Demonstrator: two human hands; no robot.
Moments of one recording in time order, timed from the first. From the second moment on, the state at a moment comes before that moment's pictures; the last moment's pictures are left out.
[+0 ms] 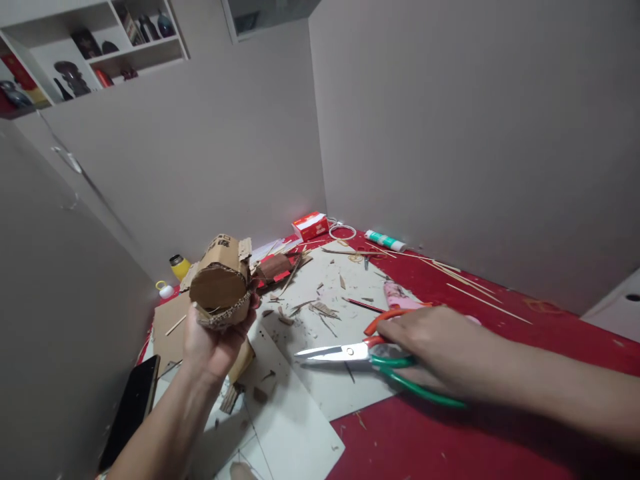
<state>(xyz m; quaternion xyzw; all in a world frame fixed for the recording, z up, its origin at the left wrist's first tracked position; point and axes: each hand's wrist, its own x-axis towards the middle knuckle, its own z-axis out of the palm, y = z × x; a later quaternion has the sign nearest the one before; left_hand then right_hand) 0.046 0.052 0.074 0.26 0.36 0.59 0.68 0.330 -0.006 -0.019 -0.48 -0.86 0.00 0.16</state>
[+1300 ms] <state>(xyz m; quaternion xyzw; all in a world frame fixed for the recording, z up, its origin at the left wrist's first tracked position) 0.062 -0.028 -0.011 0.53 0.53 0.56 0.35 0.289 0.028 -0.012 -0.51 -0.83 0.11 0.22</state>
